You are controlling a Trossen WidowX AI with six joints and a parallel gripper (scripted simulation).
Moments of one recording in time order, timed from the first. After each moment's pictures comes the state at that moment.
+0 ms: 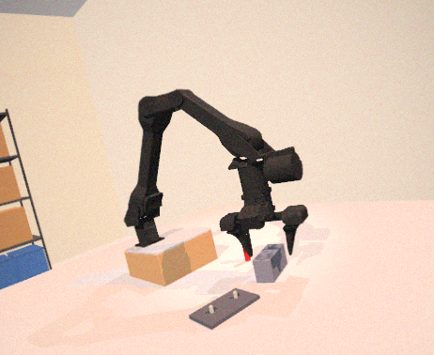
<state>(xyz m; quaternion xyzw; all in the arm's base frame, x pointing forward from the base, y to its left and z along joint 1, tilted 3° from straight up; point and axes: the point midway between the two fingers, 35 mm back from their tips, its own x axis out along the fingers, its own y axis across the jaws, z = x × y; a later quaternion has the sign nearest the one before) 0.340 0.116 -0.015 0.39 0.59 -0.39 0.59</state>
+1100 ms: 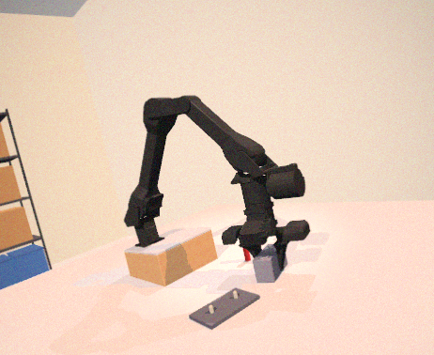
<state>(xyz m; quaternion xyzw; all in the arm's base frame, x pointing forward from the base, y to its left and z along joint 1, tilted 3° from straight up) 0.336 0.114 -0.048 0.38 0.60 -0.40 0.58</state>
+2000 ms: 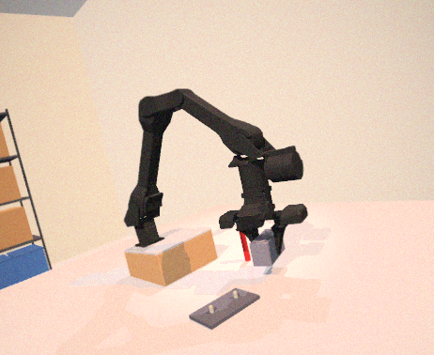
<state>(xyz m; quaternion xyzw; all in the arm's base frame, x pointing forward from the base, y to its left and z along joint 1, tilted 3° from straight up) 0.339 0.115 -0.012 0.38 0.60 -0.40 0.58</state>
